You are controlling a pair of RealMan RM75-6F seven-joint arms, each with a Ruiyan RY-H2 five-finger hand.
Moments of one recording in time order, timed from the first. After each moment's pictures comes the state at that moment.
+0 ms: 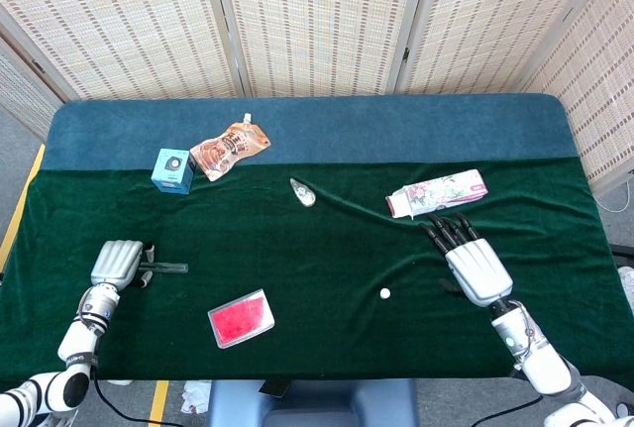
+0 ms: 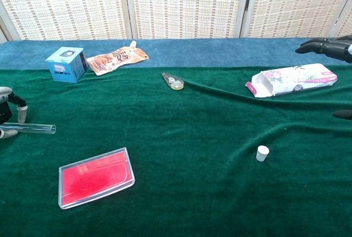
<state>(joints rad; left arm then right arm) -0.50 -1.47 -0.11 -1.23 1.09 0.90 0.29 0.40 -1.26 0.04 -1.61 -1.52 1.20 -0.24</state>
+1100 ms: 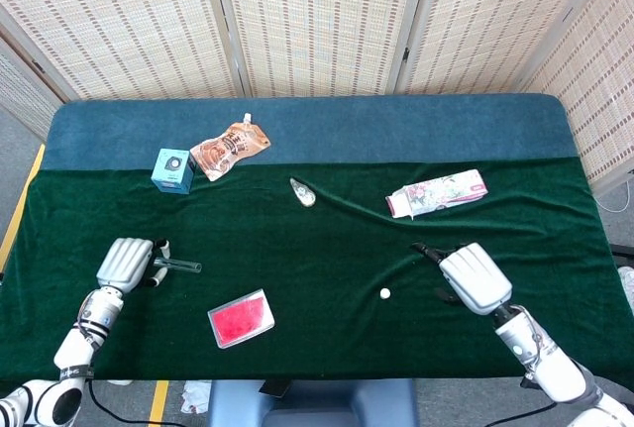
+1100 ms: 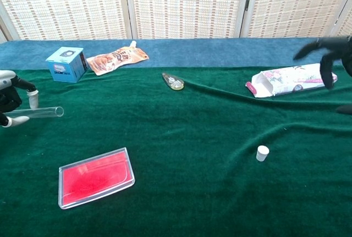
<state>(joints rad) -0.48 -1.40 -0.09 -1.37 1.28 1.03 0.13 0.42 -1.14 0.01 -1.72 -1.63 1.17 -0.18</state>
